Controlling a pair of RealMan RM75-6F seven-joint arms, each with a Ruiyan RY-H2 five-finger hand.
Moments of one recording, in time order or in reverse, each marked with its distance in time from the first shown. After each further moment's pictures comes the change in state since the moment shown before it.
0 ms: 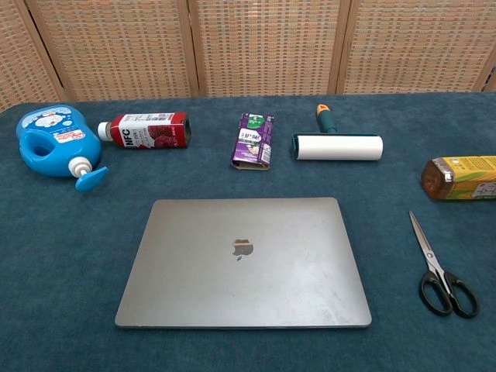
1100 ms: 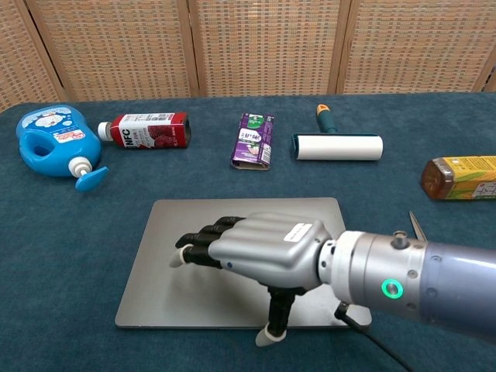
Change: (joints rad) left arm -0.031 0.009 -0.033 0.017 -0.083 -0.071 -0.058; right arm 0.594 -0.611 0.075 0.057 0.300 -0.730 -0.405
